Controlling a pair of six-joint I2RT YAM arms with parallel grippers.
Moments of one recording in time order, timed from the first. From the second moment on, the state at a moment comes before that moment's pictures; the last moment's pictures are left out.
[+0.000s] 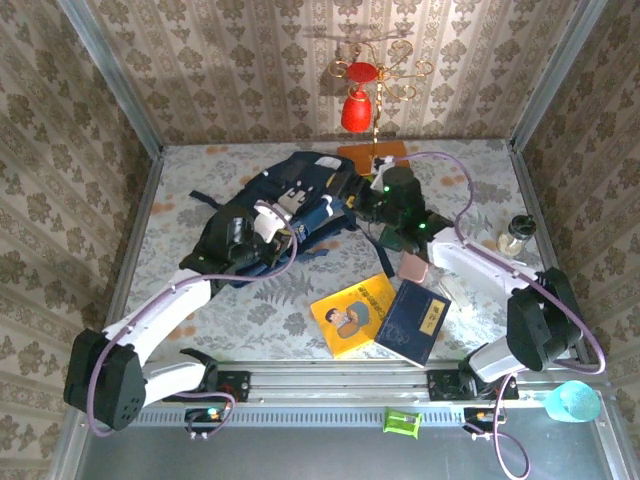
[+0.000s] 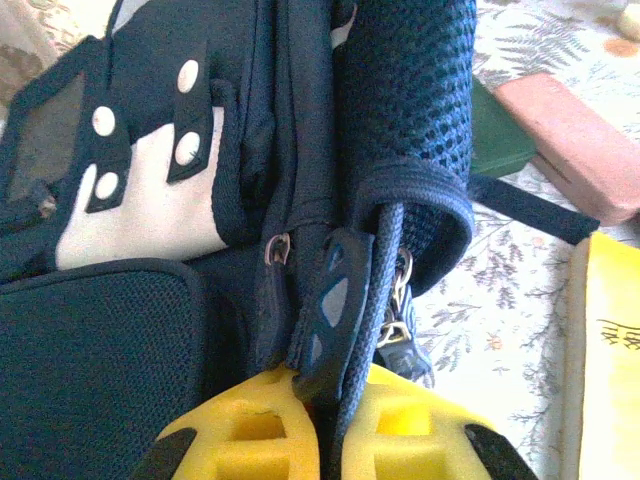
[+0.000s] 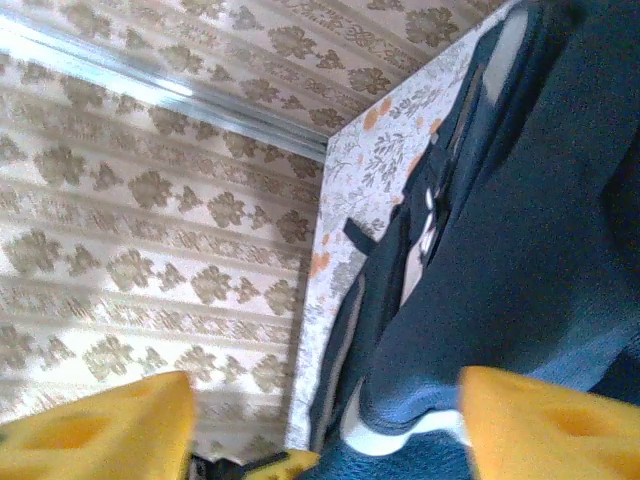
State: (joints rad) left arm -0.46 1.15 0.70 -0.08 0.36 0.18; right arm 0.50 1.48 1.06 0.15 -0.27 1.03
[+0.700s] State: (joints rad) left arm -0.37 1.21 0.68 0.04 0.61 0.20; right arm 0.56 1.72 1.11 0.22 -0.34 1.10
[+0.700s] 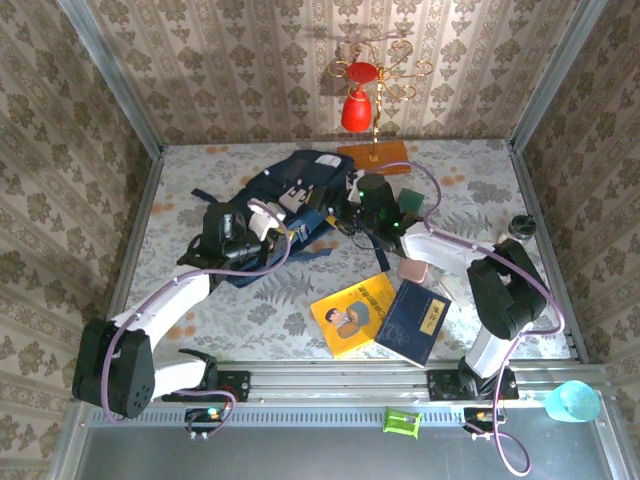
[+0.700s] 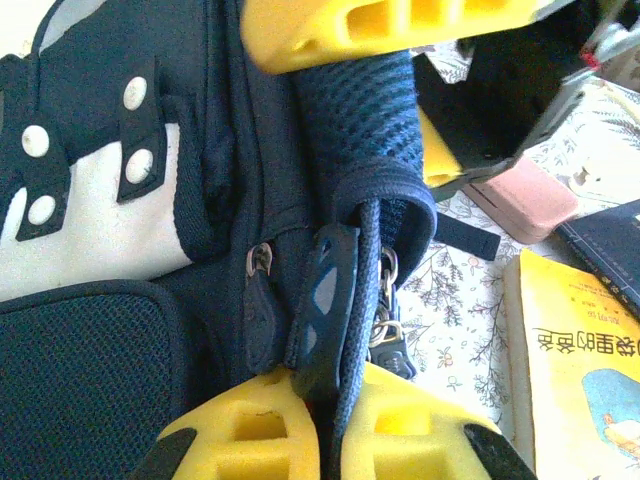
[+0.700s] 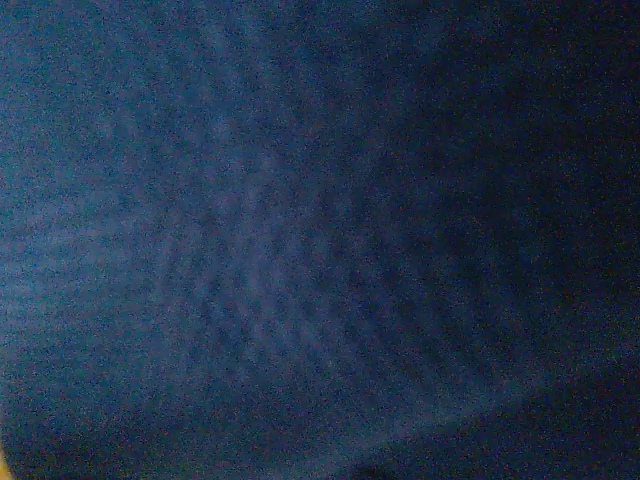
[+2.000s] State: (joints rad) left arm -0.60 0.96 0.59 -0.18 0.12 -0.48; right arm 0.81 1.68 1.12 0.27 0.17 1.25
